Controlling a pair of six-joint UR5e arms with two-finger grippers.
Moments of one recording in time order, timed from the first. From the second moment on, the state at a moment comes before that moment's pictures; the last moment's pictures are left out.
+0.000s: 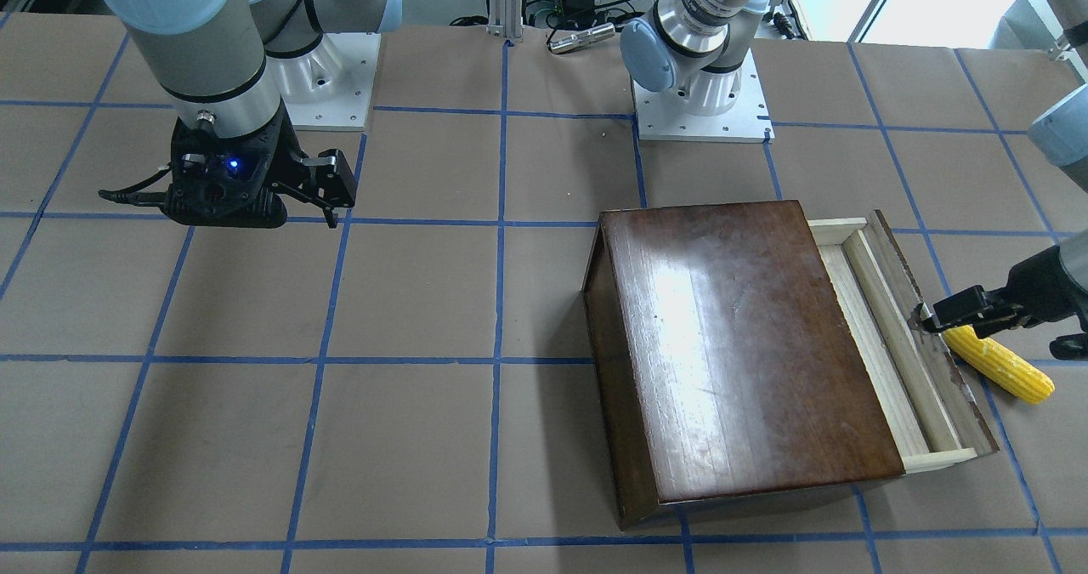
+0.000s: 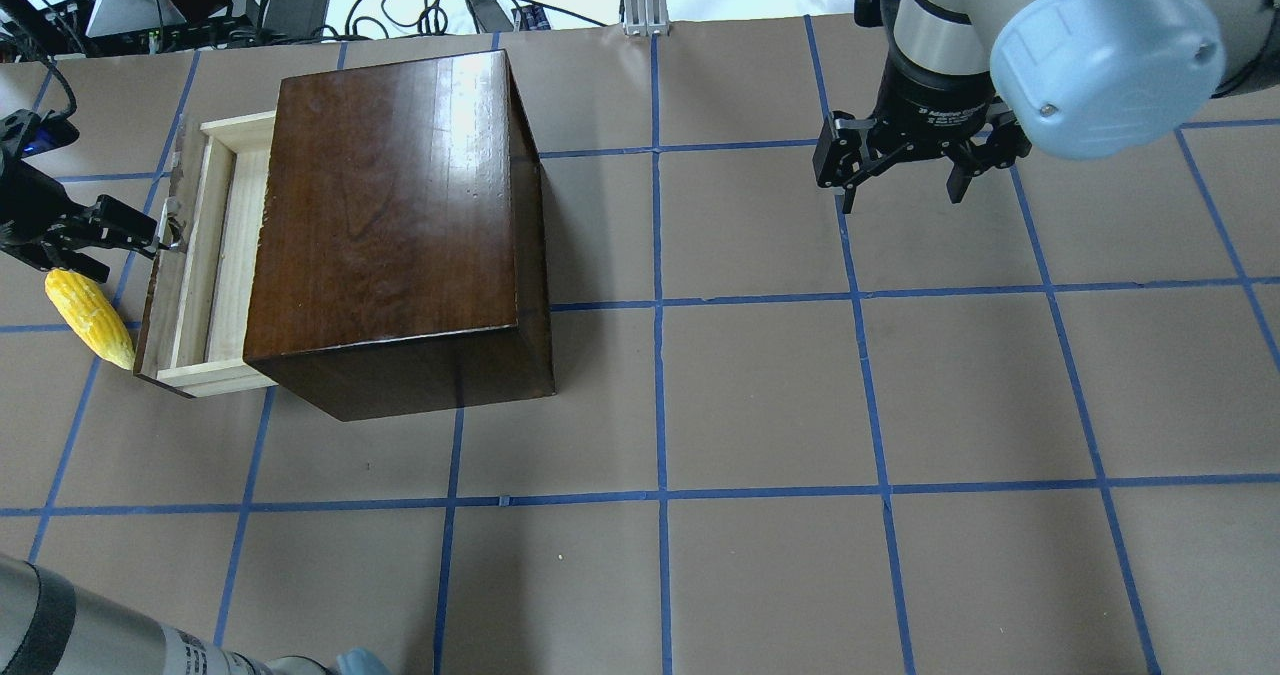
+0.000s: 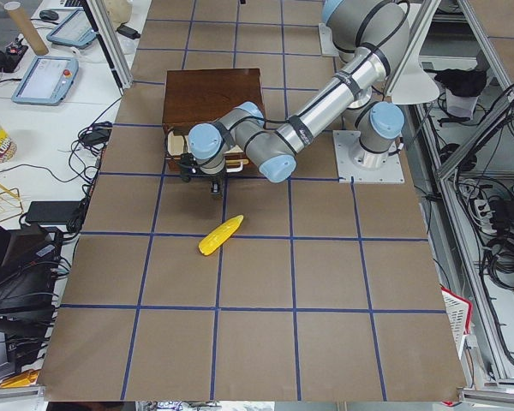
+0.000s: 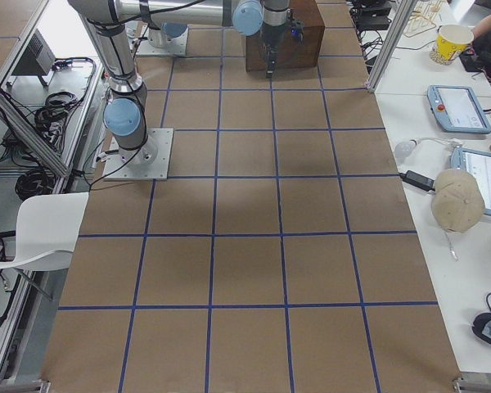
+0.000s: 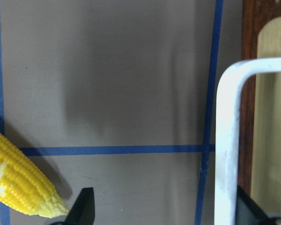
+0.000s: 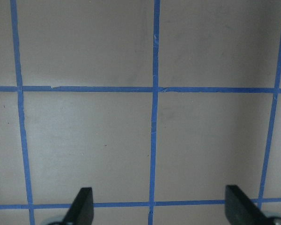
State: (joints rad) left arm -0.91 -1.95 -1.61 -1.30 1.42 0.60; right arm 1.65 -1.48 1.58 -1.63 -1.63 0.06
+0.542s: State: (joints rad) left arm -0.92 -1.91 -1.53 -1.35 1.50 0.60; right arm 1.65 -1.48 1.58 -1.62 -1.63 0.06
